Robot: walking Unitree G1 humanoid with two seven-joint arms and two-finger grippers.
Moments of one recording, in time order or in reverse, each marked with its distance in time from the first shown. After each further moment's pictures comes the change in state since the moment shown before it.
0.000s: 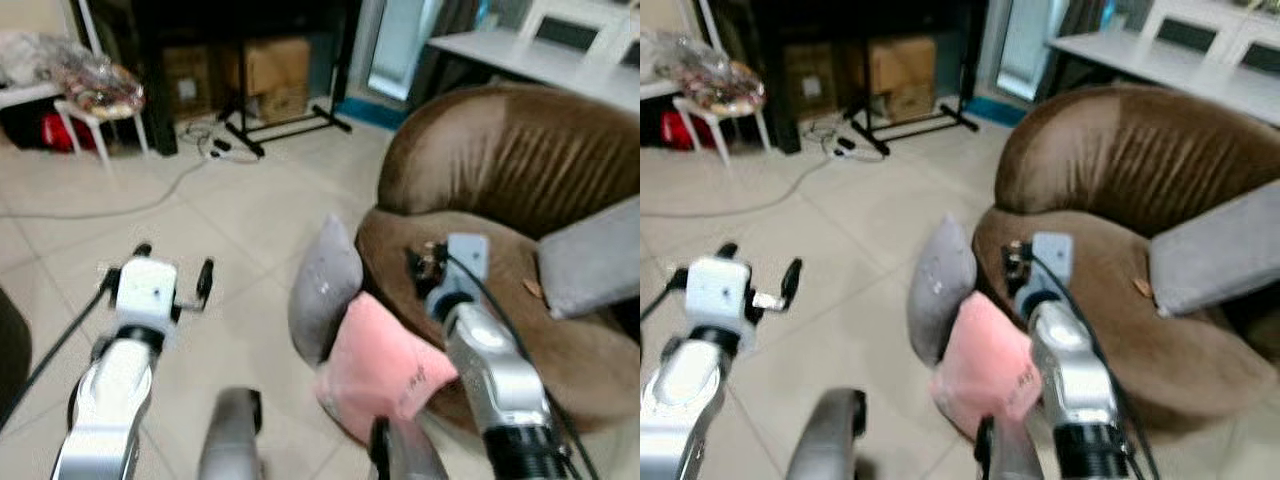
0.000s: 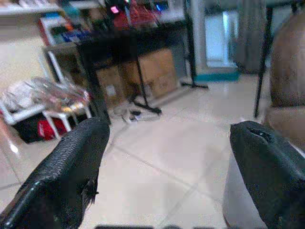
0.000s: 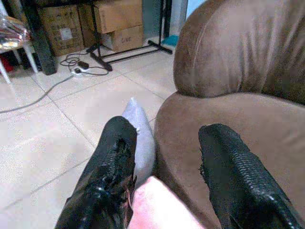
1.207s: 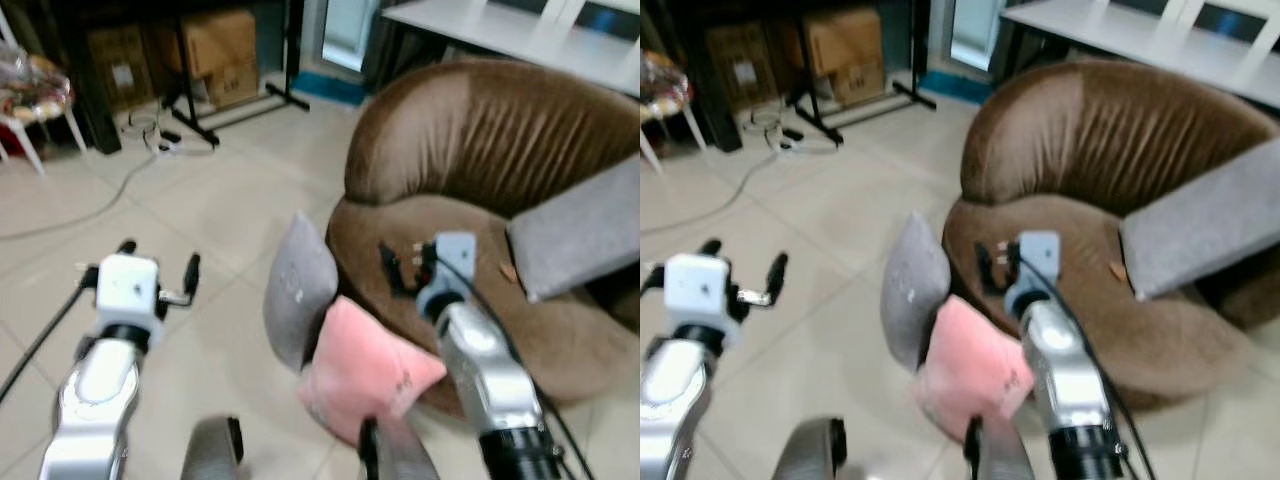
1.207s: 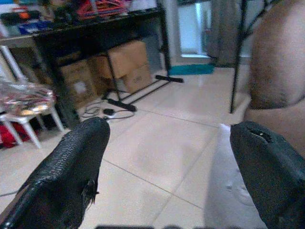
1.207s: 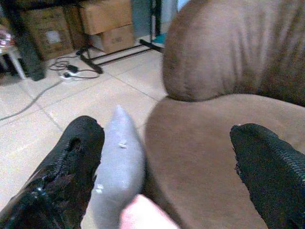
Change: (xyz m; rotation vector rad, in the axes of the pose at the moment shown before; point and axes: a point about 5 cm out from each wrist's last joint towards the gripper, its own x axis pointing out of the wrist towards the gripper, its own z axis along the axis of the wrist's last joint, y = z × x) left arm -0.007 0.003 -0.008 -0.058 0.038 0.008; right arm -0.002 0.008 -0.005 -0.016 -0.031 0.084
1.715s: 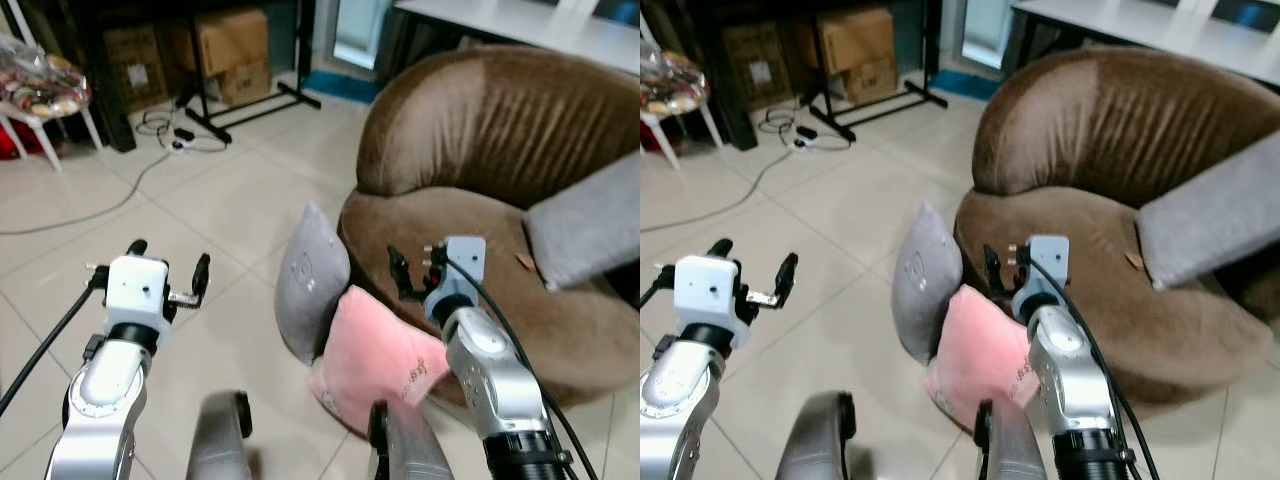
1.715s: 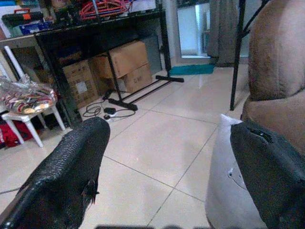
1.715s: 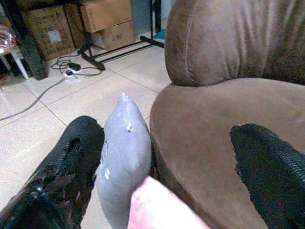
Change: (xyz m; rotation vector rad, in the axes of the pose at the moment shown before) left arm 0.000 0.002 0.003 0.010 -0.011 0.000; right arm -0.002 0.002 -0.001 0.038 0.008 0.002
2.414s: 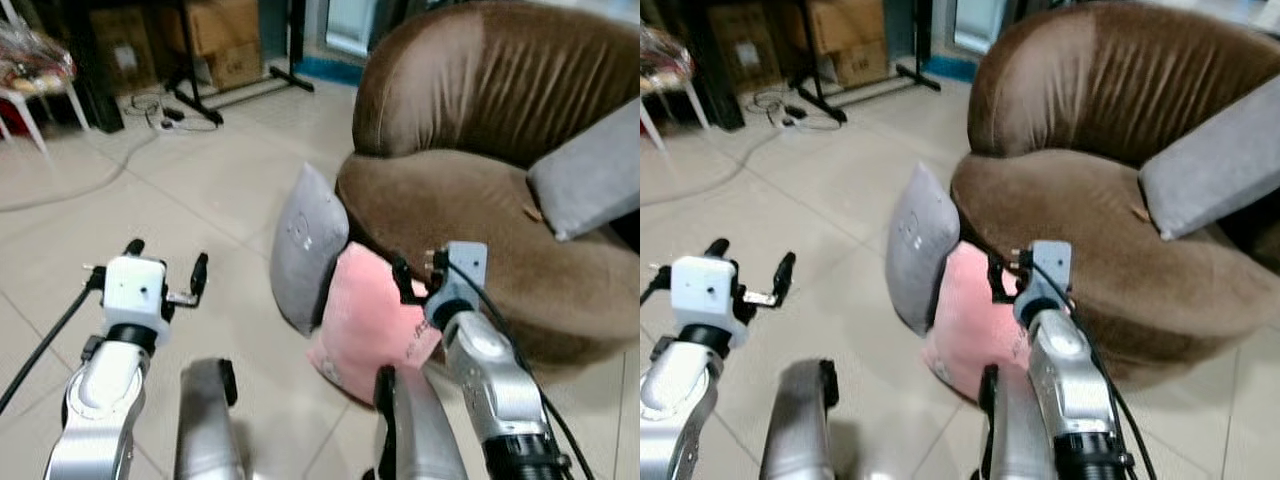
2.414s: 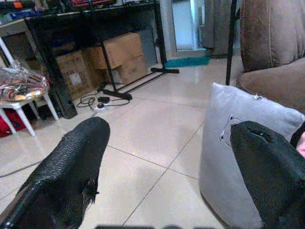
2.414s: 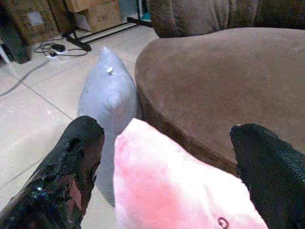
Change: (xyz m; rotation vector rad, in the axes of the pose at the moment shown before) left arm -0.001 0.001 0.001 0.001 -0.008 0.009; right arm -0.001 -0.004 -0.007 0.017 0.031 -0.034
